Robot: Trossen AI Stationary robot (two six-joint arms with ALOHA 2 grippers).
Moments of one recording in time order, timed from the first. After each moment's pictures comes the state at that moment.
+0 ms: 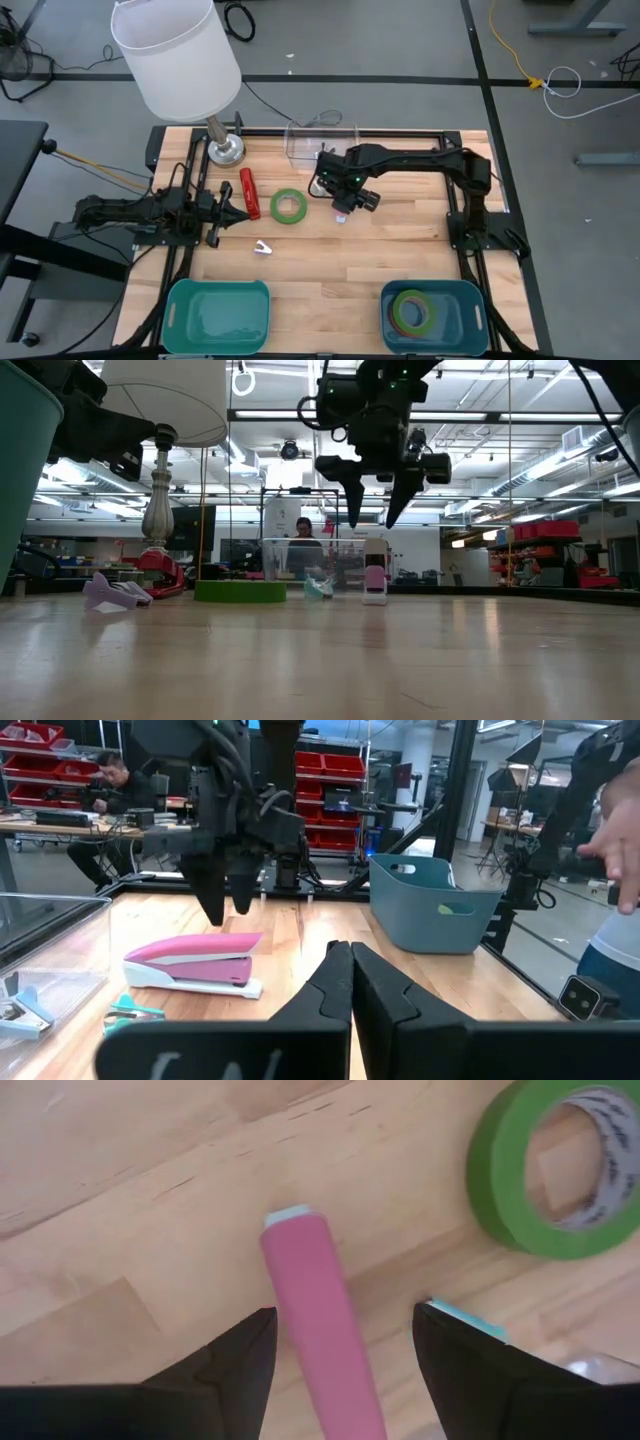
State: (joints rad) left arm -0.03 0.03 0.01 0.08 0.04 -0.09; right arm -0.19 1.95 1.64 -1.07 -0.12 -1.32
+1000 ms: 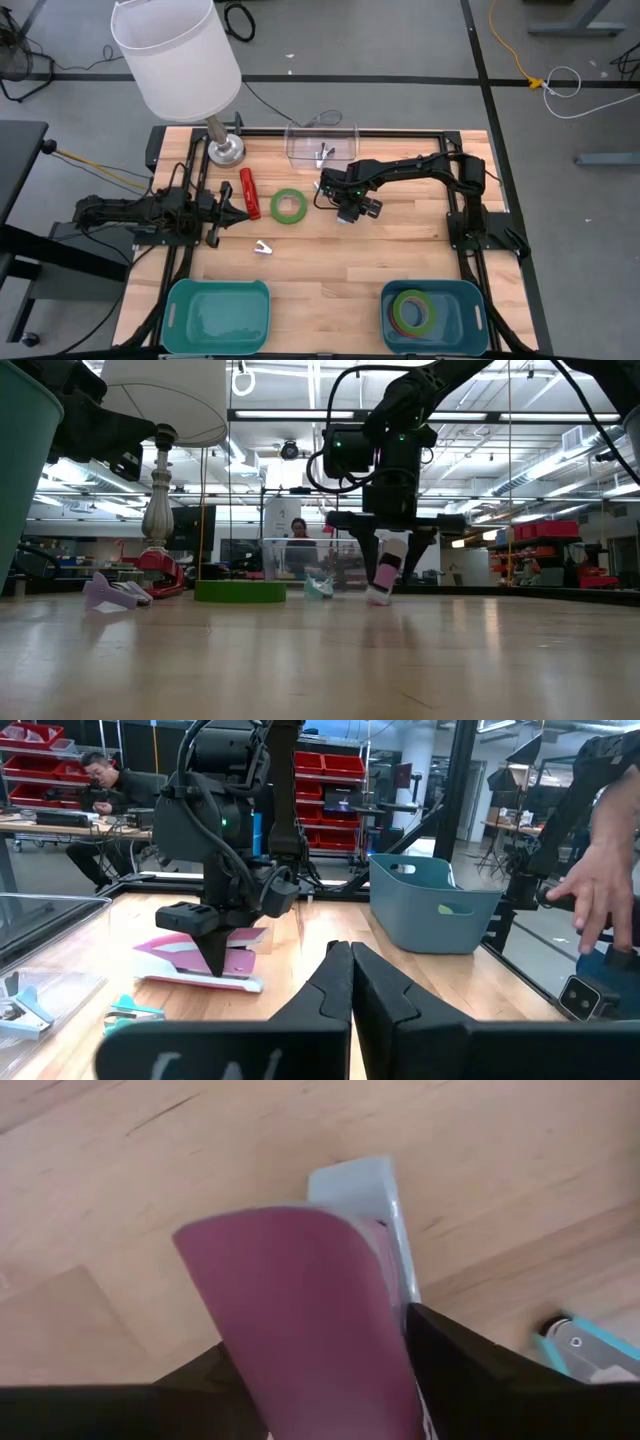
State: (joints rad) left arm -0.03 0.03 0.01 0.08 0.04 -0.09; right arm -0.19 1.99 1.40 -0.85 -0.03 -1.35
